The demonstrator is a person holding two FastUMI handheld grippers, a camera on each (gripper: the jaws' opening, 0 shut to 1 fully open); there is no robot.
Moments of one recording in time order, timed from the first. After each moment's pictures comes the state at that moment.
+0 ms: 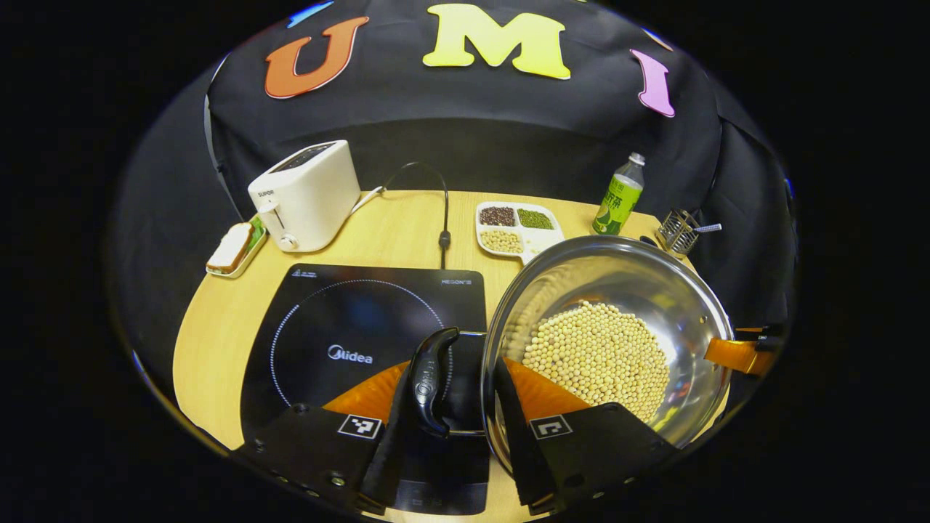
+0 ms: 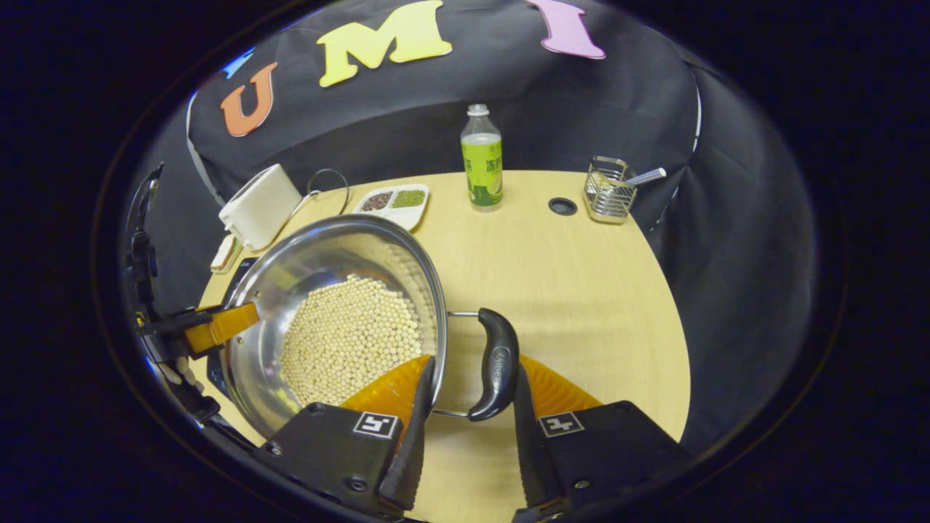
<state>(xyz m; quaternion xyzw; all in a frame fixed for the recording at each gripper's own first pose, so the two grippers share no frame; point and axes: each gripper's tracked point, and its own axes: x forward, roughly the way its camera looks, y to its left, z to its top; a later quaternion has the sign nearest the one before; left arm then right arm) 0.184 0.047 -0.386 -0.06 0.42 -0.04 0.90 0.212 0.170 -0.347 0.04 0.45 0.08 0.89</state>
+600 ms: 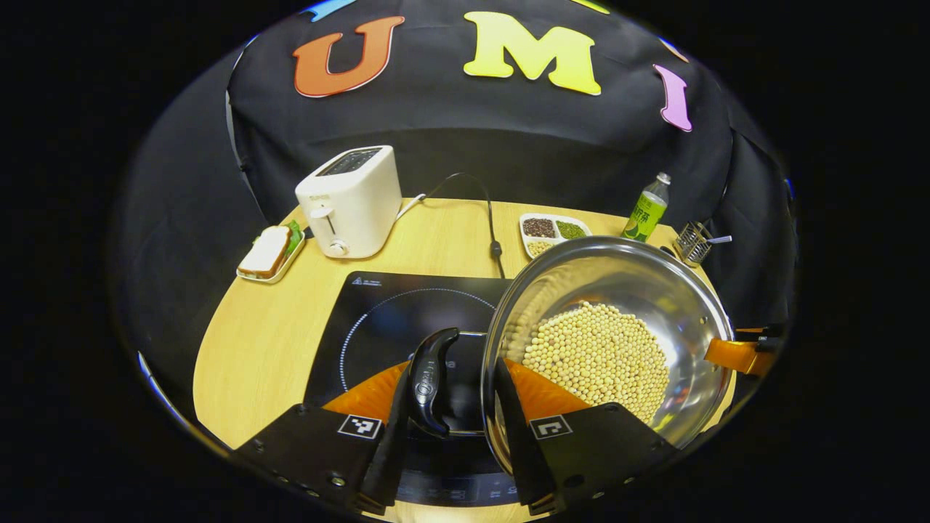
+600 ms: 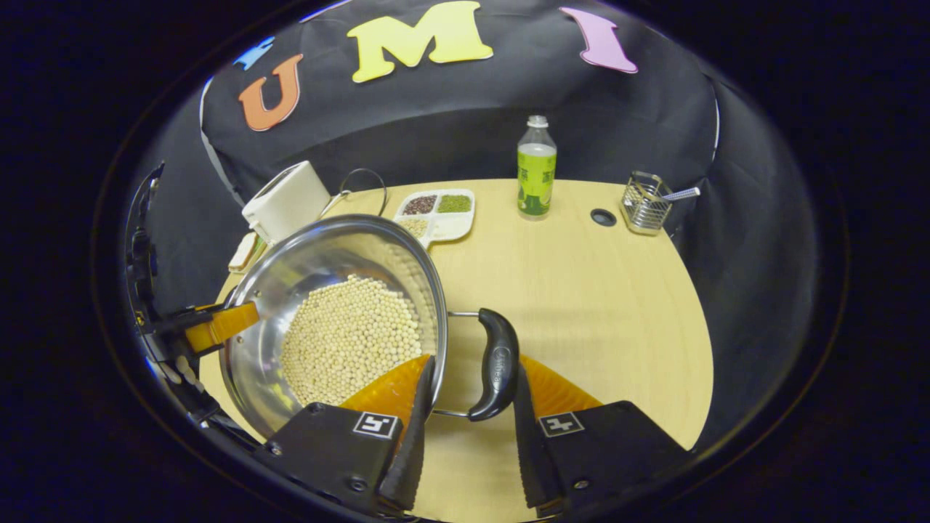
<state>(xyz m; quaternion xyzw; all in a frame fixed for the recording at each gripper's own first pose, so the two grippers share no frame) 0.176 0.128 -0.376 -0.06 0.42 -0.02 0.91 0.203 0.249 -0.329 0.04 0.44 0.10 0.89</state>
